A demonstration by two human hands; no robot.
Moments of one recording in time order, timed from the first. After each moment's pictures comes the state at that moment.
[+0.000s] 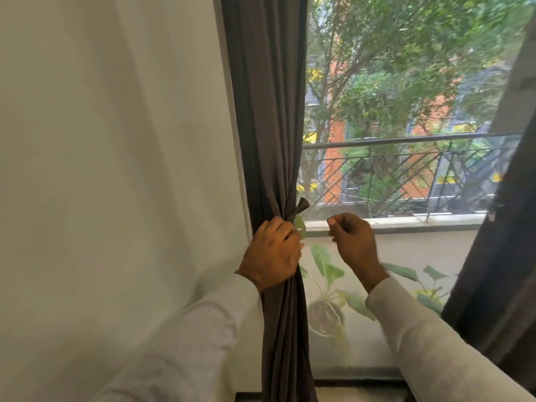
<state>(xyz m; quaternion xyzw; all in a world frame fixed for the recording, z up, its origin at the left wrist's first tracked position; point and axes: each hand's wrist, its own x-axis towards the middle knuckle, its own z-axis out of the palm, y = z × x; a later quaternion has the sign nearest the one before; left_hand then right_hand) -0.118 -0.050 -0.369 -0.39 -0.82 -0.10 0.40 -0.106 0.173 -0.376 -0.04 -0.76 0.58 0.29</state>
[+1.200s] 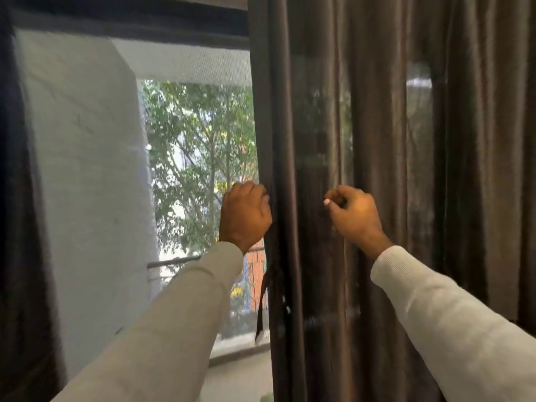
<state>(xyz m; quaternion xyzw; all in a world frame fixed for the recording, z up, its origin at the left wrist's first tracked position) -0.130 0.440 -0.082 -0.38 -0.69 -0.27 0.55 0.010 0.651 -0.086 -0.05 -0.80 0.29 0.53</state>
